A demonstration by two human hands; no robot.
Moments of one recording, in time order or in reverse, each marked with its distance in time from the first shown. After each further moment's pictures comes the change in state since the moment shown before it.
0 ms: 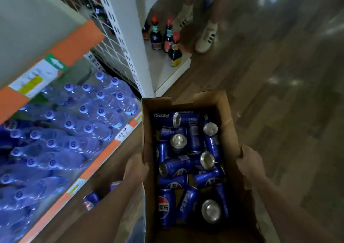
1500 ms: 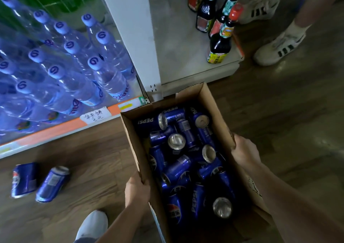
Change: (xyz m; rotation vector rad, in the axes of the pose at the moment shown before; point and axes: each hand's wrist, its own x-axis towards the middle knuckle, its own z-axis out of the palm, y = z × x) left_hand 0.150 0.058 0.220 -0.647 0.296 -0.572; right_hand 0.343 -0.045 0.058 -0.523 -0.238 -0.476
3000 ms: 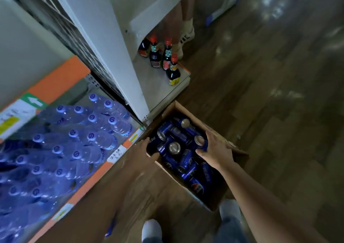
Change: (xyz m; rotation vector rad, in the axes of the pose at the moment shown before) left_hand -0.057 0.149 -0.210 0.683 -0.391 0.751; right_hand -0.214 -0.128 -0.062 0.350 0.068 0.245
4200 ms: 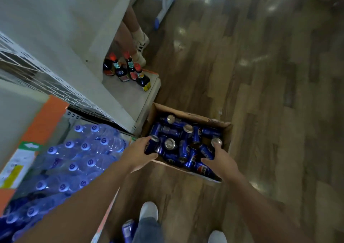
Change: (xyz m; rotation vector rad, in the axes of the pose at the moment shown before) left_hand -0.015 0.031 -0.053 0.383 -0.218 0.350; right_hand -0.116 0.011 0.041 0.498 0.105 0.344
